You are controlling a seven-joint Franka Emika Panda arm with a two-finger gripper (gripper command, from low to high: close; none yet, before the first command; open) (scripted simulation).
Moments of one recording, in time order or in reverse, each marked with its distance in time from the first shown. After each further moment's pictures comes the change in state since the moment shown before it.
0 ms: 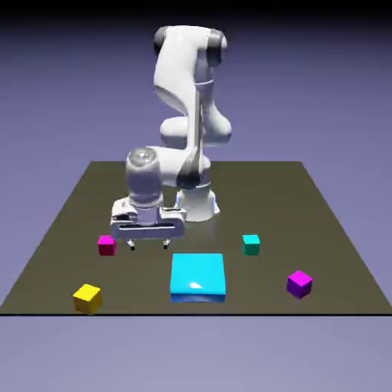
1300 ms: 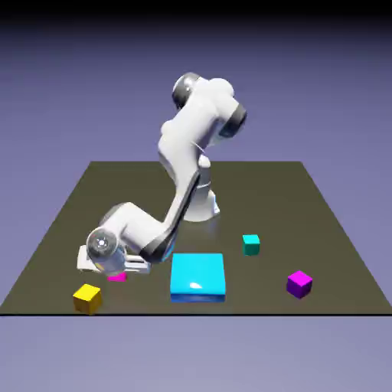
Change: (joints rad) arm 0.275 0.541 -0.321 0.379 0.364 -0.271 -0.113
